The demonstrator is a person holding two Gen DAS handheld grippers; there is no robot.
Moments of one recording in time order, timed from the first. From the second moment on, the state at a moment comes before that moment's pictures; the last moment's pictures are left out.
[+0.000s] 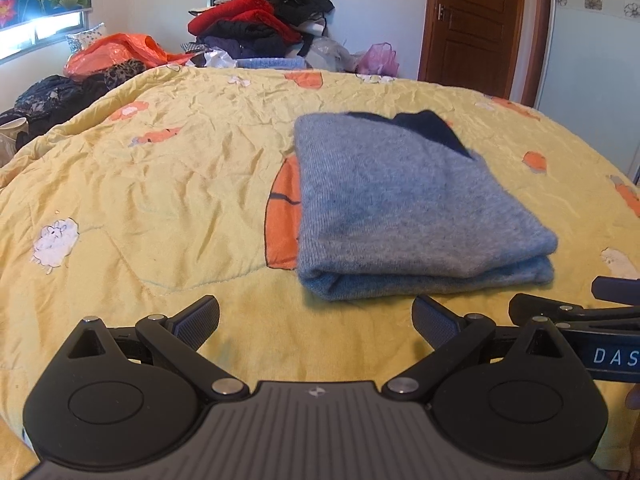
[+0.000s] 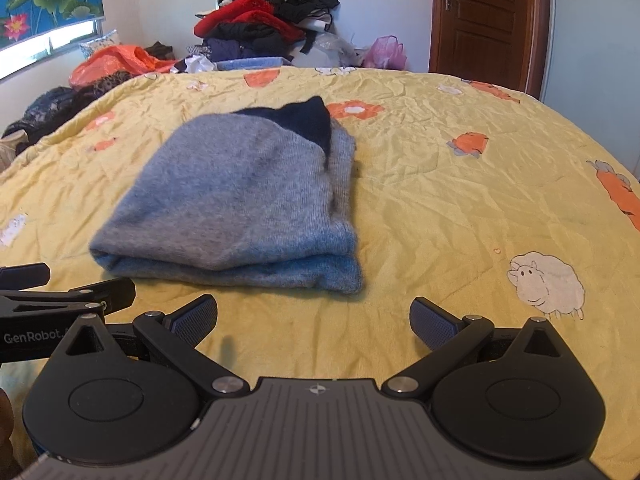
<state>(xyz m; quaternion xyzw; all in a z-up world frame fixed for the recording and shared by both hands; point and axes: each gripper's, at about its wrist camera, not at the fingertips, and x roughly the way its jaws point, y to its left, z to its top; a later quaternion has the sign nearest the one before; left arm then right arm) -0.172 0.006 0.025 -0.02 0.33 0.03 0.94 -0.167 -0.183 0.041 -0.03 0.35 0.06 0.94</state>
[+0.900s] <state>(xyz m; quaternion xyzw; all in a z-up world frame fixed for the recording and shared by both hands) -0.122 0.089 0.041 -0.04 0.32 0.11 0.94 -0.110 -0.247 0.077 0.03 0.31 0.05 0.95</state>
